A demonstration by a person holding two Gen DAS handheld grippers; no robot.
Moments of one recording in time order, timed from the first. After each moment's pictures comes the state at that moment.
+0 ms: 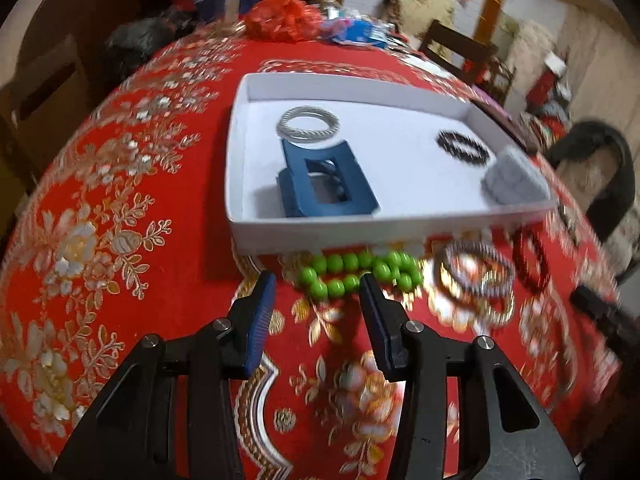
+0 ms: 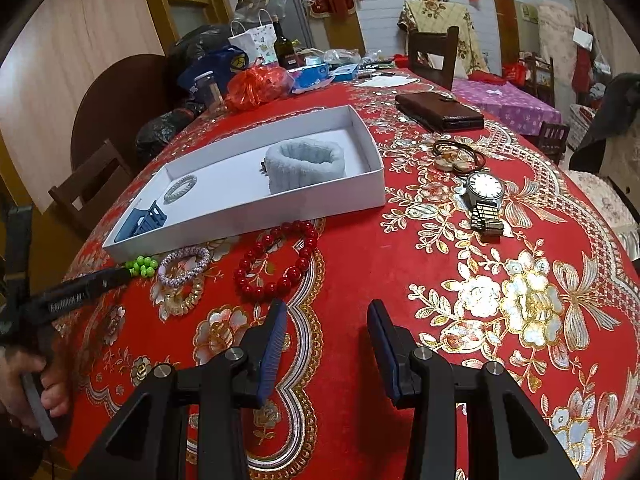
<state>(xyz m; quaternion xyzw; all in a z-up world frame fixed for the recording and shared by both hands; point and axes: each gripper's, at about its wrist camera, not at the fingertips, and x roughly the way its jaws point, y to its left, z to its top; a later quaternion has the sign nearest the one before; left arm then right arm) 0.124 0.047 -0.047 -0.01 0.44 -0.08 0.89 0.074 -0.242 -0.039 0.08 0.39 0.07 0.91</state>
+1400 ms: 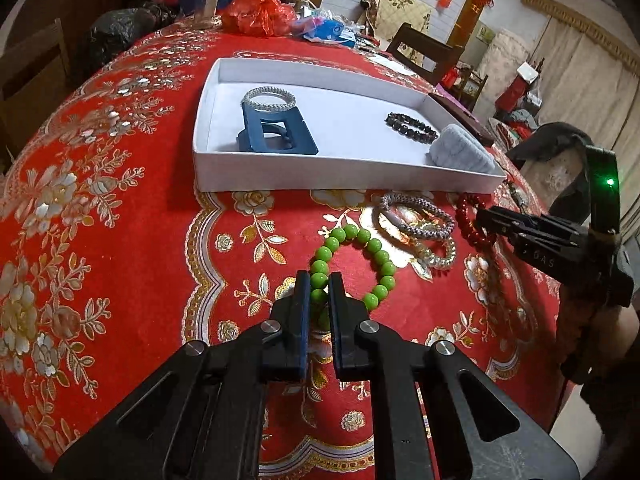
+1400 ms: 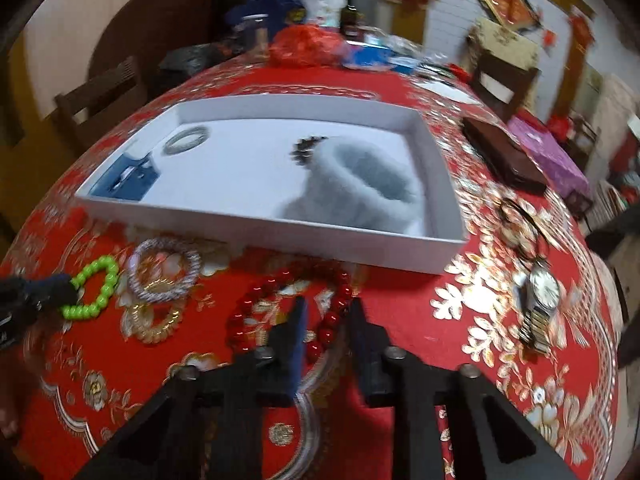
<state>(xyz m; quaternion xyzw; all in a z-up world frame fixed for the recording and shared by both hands) 0.081 0.047 -0.047 -0.07 0.44 -0.13 0.89 0.138 -0.196 -0.044 -0.08 0.42 0.12 0.89</state>
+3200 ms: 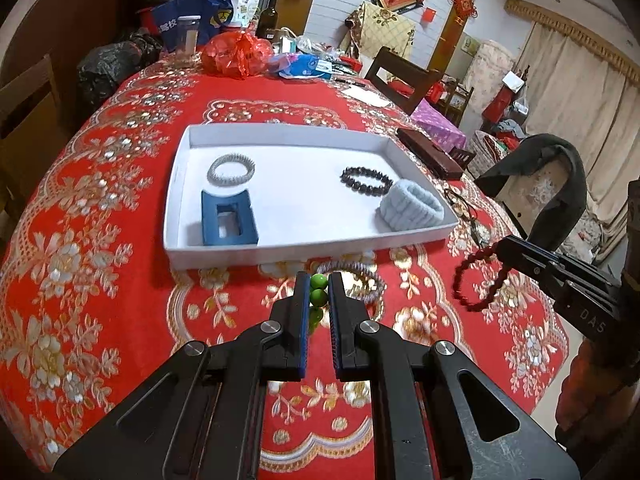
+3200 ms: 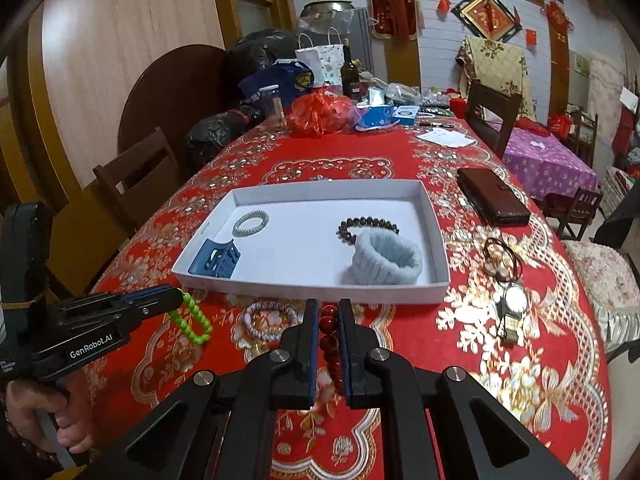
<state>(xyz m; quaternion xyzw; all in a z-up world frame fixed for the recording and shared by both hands) 0.091 0.020 0.025 -0.07 0.40 -0.15 0.90 0.080 -0.192 0.055 0.01 0.36 0.14 0.92</state>
